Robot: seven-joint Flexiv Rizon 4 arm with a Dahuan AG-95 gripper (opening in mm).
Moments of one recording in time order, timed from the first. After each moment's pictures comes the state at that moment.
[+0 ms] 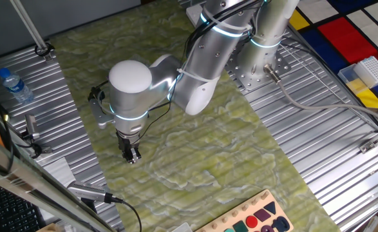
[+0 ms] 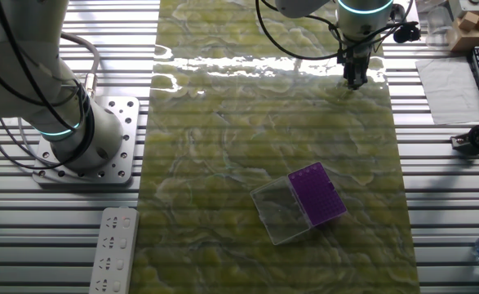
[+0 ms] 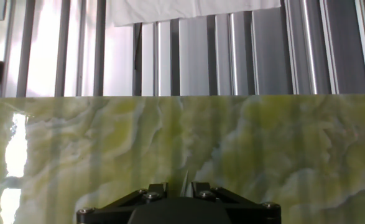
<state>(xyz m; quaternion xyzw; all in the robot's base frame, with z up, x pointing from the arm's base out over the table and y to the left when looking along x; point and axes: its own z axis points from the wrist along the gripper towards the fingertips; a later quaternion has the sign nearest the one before) 0.637 0.151 0.013 0.00 0.99 0.02 0.10</state>
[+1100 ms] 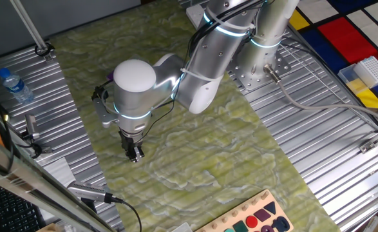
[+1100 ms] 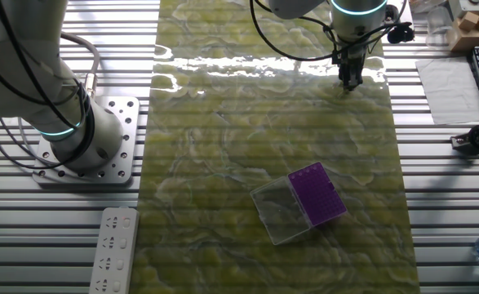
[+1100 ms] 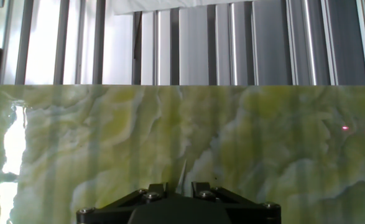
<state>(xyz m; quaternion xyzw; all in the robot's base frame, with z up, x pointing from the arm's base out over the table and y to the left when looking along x) 0.627 0.150 0.010 0.00 0.99 0.01 0.10</state>
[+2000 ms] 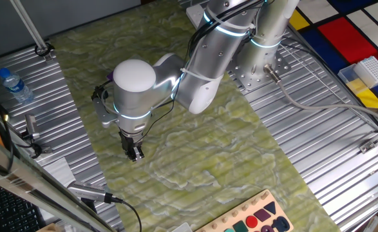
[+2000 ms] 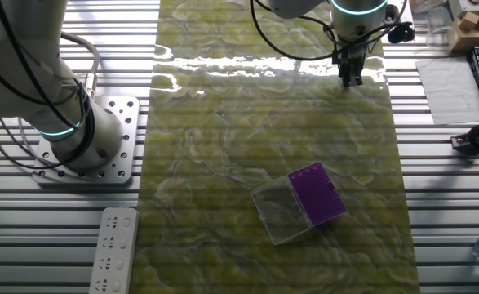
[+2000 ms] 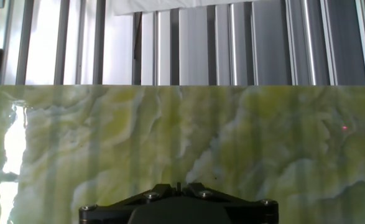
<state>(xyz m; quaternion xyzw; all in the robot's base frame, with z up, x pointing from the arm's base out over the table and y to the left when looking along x) 0.627 0.150 0.011 -0.01 1.00 0.01 0.10</state>
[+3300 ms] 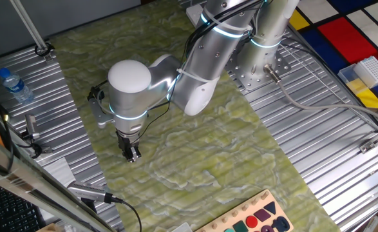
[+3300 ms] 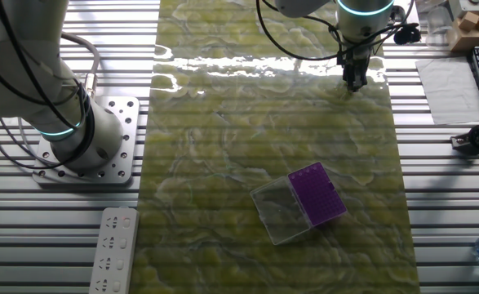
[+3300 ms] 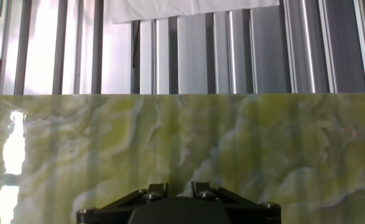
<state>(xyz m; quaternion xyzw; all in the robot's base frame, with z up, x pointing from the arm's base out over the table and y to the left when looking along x) 0.635 0.144 0.011 -0.01 1.00 0.01 0.10</state>
